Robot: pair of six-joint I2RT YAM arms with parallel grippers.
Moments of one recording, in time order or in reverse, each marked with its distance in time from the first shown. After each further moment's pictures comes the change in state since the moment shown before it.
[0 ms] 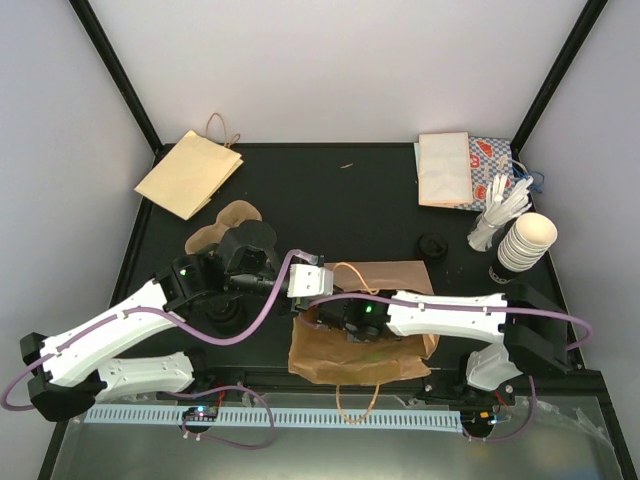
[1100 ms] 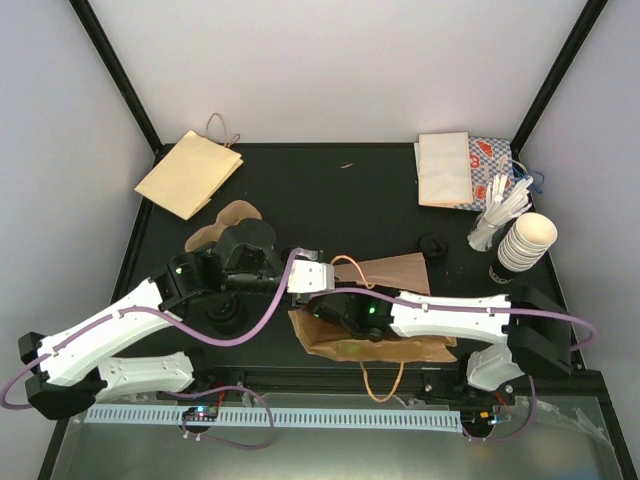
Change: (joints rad) left arm -0.012 0.008 0.045 -0.051 -0.150 0.045; right arm 0.000 -0.031 -0.024 0.215 0.250 -0.030
